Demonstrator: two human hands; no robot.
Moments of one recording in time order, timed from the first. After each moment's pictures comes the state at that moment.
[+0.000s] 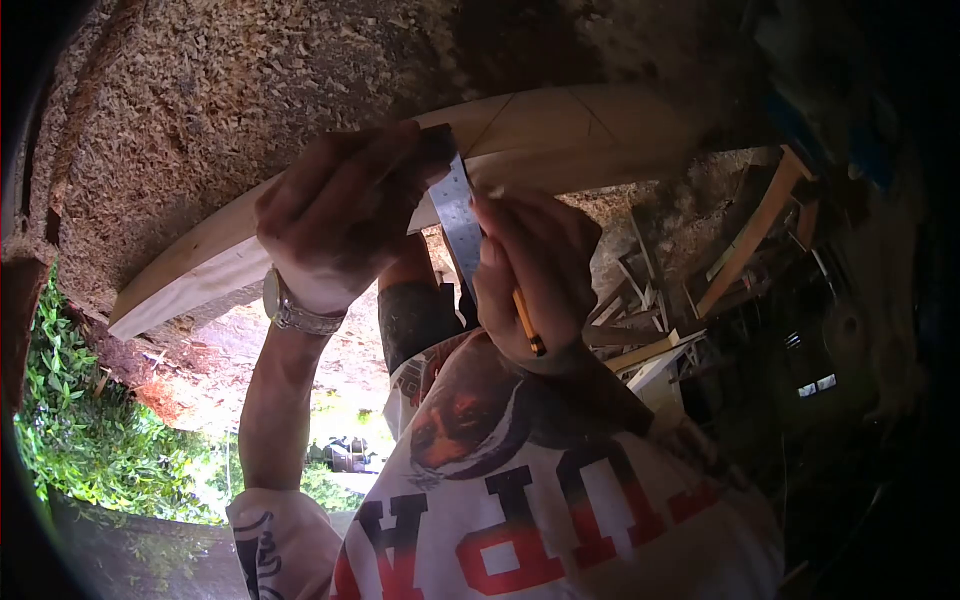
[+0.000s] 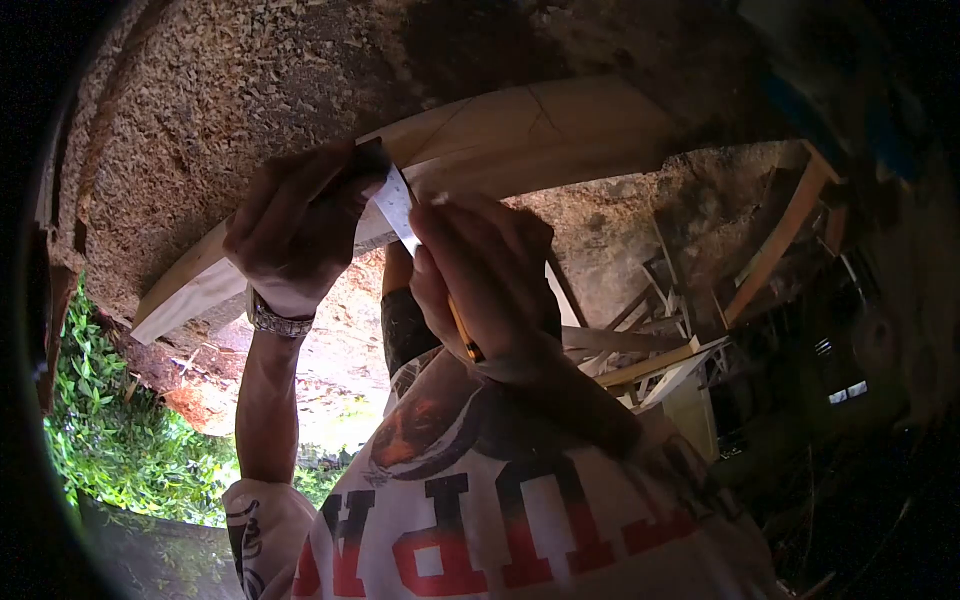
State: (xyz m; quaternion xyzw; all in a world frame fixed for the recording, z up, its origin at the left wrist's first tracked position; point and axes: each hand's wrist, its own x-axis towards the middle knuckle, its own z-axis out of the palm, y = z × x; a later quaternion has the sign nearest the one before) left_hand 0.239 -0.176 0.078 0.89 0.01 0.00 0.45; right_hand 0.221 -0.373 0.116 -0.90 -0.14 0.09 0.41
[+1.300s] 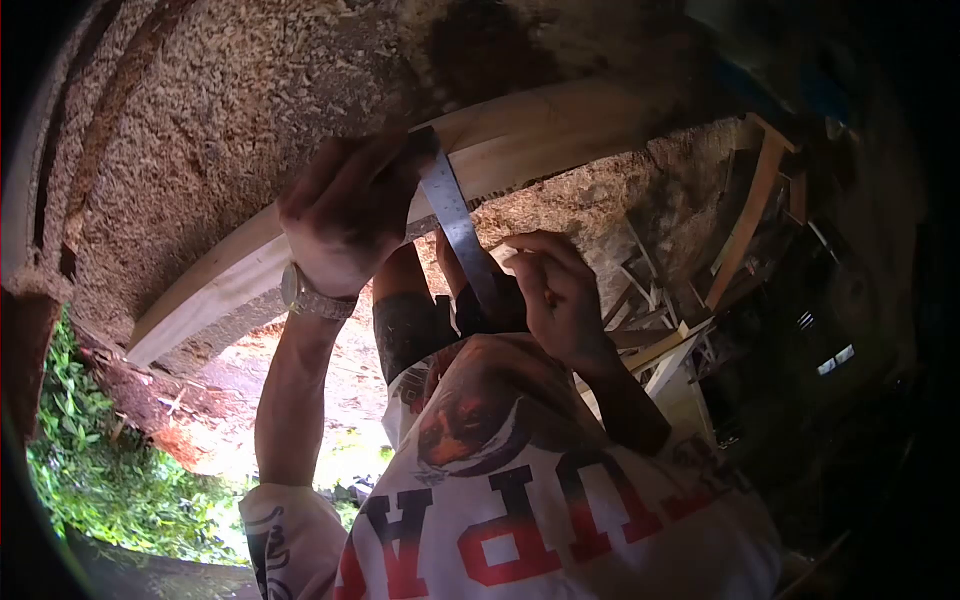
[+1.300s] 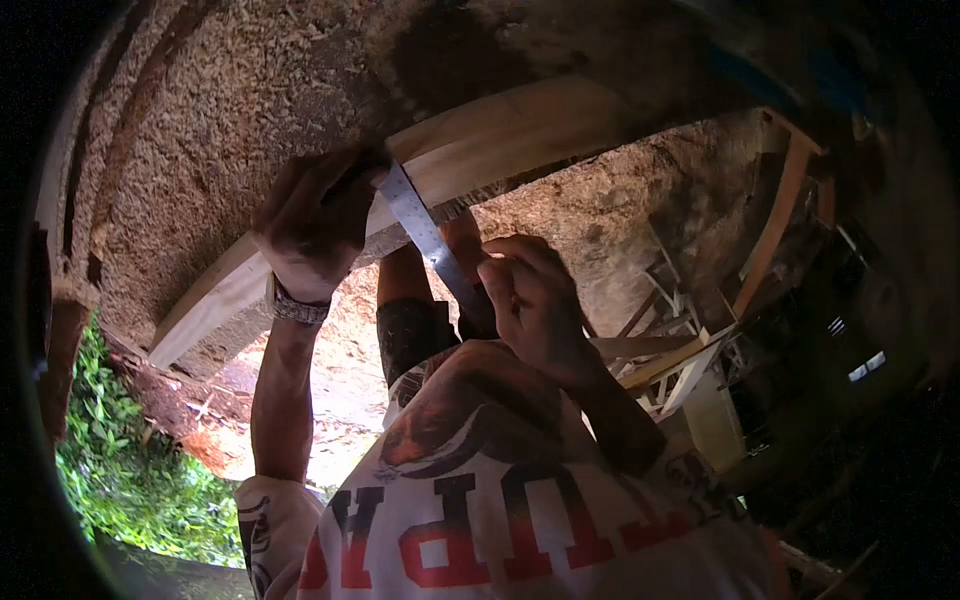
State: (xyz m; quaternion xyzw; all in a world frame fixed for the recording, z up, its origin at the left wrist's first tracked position) left_hand 0.243 -0.177 0.084 0.89 0.00 0.00 0.46; right_hand 0.169 -0.424 0.133 -0.86 0.00 0.29 0.42
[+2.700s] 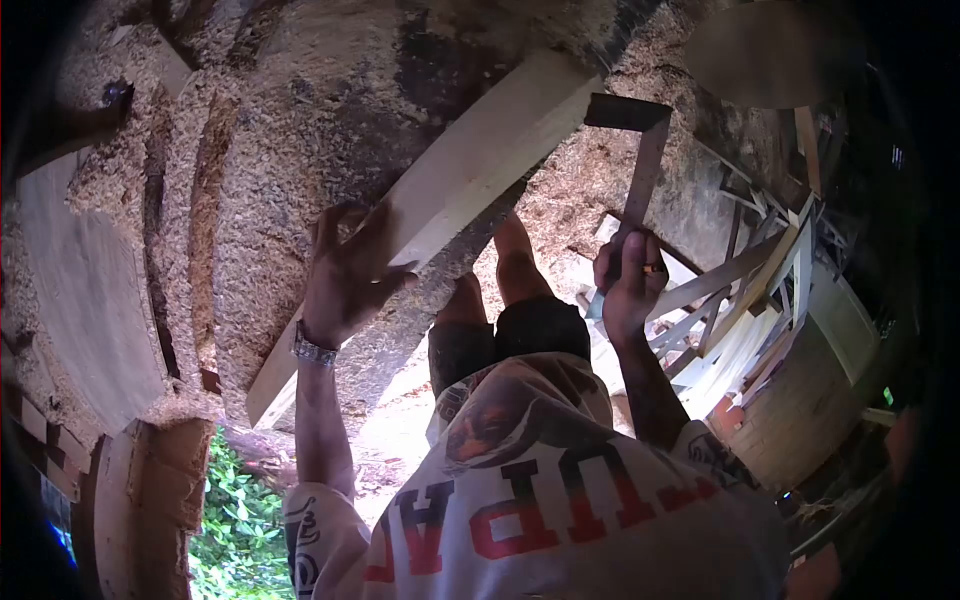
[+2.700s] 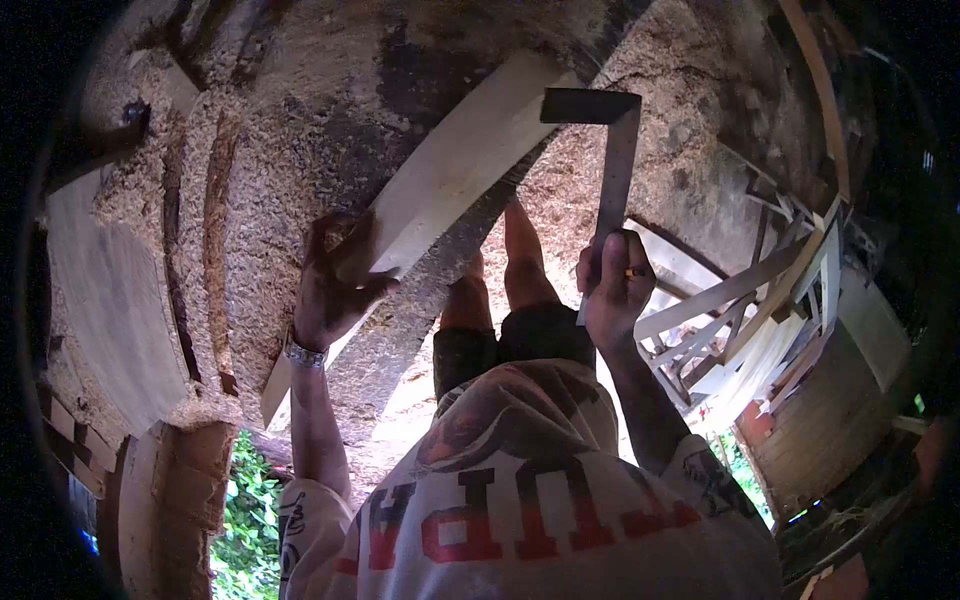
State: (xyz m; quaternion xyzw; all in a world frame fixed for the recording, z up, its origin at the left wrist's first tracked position) left_hand 0.271 -0.063 0.100 0.85 -0.32 -0.28 0.32; right_hand 0.088 -0.351 0.148 -0.62 0.46 -0.11 0.62
